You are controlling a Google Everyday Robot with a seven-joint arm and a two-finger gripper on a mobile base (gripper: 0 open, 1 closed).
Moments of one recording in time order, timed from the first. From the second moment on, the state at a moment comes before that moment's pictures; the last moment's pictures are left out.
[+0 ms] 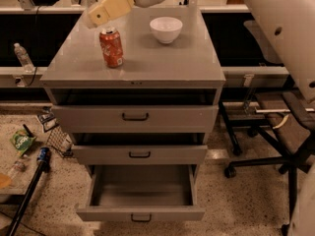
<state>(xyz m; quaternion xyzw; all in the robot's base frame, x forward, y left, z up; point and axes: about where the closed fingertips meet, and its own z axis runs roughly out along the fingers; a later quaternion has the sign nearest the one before) 0.632 0.112 1.071 -0.56 0.60 0.31 0.49</state>
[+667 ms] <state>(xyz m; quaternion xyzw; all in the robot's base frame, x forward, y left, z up) 0.677 0.068 0.966 -0.48 0.66 0.30 0.49</state>
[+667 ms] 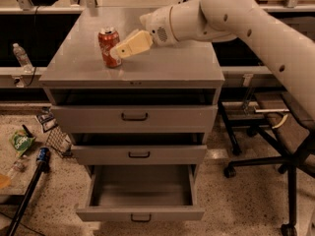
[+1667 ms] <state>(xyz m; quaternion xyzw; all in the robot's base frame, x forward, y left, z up) 0.762 0.099 0.897 -0.44 0.65 0.33 0.52</state>
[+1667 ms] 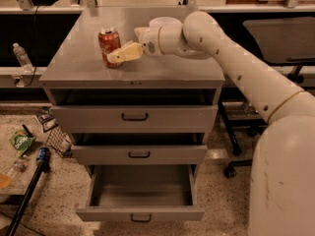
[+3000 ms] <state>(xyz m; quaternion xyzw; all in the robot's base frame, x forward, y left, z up) 0.797 0.146 0.889 -0.45 0.63 0.37 0.51</state>
